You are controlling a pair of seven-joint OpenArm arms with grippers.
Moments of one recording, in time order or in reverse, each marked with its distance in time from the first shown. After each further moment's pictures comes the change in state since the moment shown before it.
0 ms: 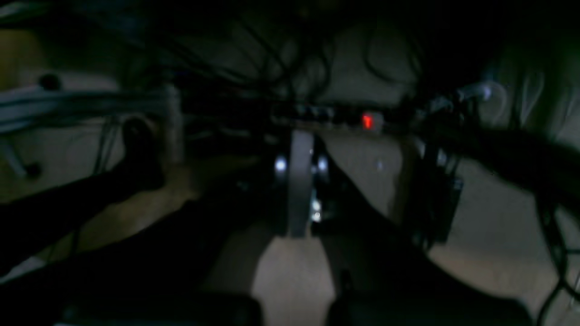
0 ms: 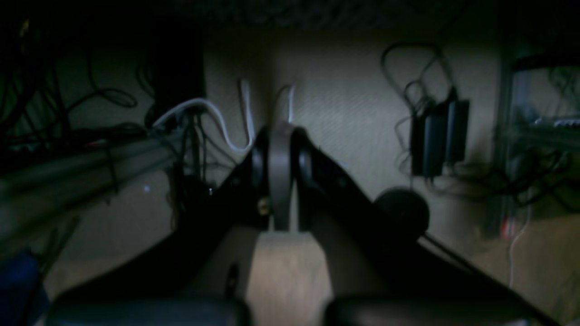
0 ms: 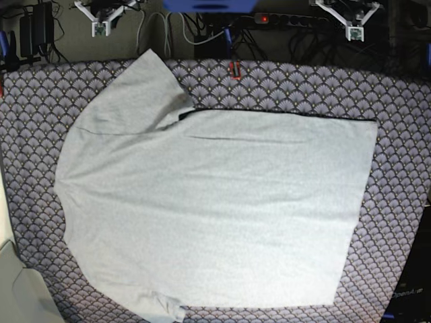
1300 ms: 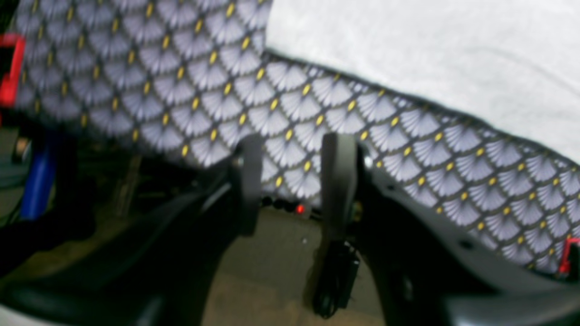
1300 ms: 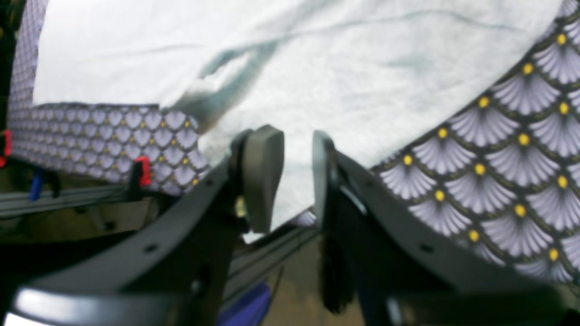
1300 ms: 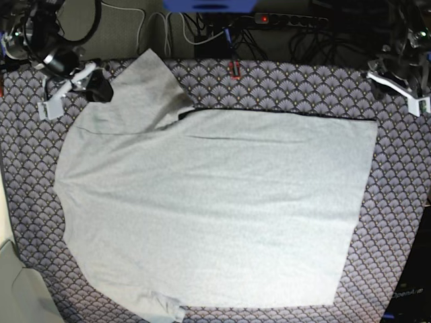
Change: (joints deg) left arm -13.4 -1.3 -23.8 28.3 -22.9 -7.0 39.5; right arm 15.7 1.4 25.8 29.9 50.4 27.4 -57.8
